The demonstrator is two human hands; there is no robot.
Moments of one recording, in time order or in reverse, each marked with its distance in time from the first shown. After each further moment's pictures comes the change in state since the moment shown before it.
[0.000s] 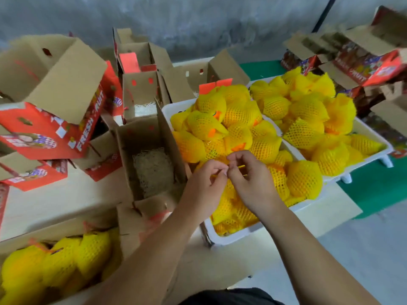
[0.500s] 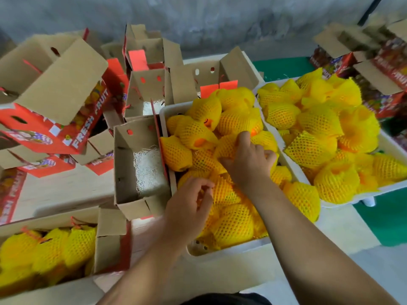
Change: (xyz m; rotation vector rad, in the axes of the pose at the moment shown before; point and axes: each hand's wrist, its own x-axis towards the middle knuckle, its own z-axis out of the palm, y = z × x) left_hand -0.008 -0.013 0.038 0.425 0.213 0.050; right_hand 0.105 0.046 -0.012 -0.652 -0.094 0.084
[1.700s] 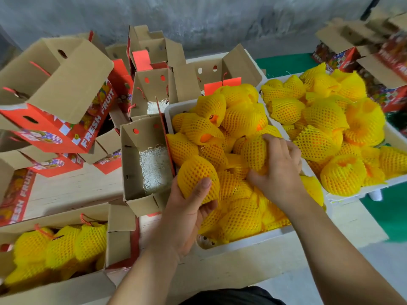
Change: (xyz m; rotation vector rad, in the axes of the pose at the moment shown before) left_hand -0.010 0.039 -0.039 -1.279 -0.043 -0.638; right_hand -0.041 0.052 -0.029 0.219 0.084 -0.206
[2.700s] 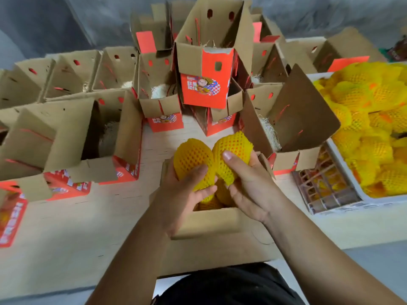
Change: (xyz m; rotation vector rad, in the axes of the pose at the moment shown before) left_hand -0.146 0.177 -0.348 0.017 0.054 0.063; right_hand -0.156 -0.405 0.209 1.640 -0.471 0.525
